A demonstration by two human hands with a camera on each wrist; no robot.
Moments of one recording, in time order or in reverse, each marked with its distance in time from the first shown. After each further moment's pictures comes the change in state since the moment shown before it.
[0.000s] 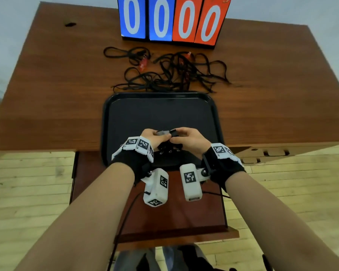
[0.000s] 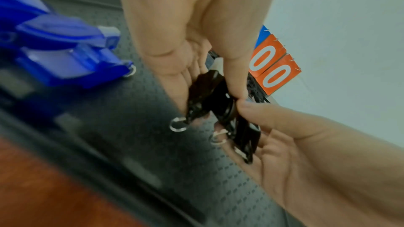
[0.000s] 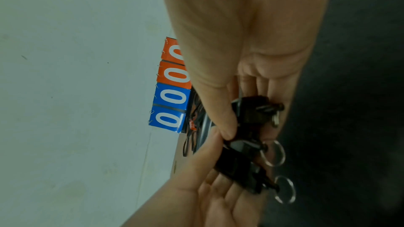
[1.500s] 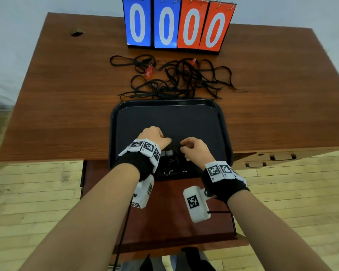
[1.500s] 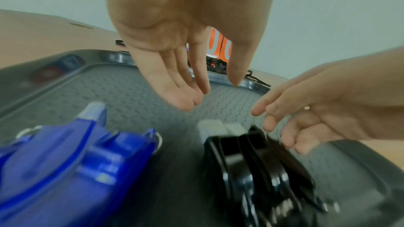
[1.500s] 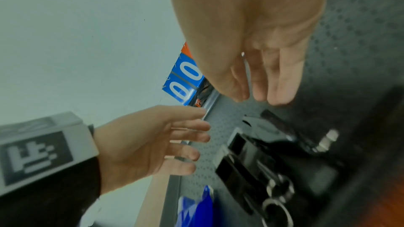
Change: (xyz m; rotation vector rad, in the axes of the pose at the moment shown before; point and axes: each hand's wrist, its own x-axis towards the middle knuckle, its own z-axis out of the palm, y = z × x) left_hand 0.007 0.020 -0.027 0.691 0.121 0.188; right_hand 0.004 0.009 0.014 -0.449 0.292 -0.011
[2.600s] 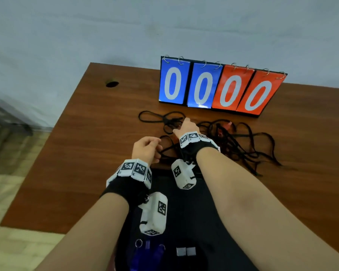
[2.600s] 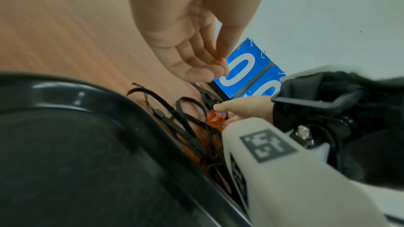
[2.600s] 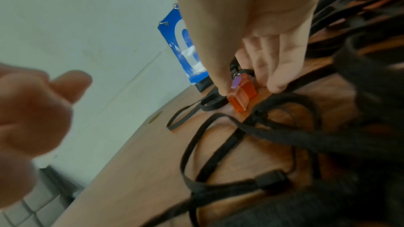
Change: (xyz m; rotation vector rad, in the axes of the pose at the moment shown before) left_hand 0.124 -0.012 -0.109 -0.995 0.371 -0.126; right_hand 0.227 -0.198 0.006 -0.405 0.066 -0.073
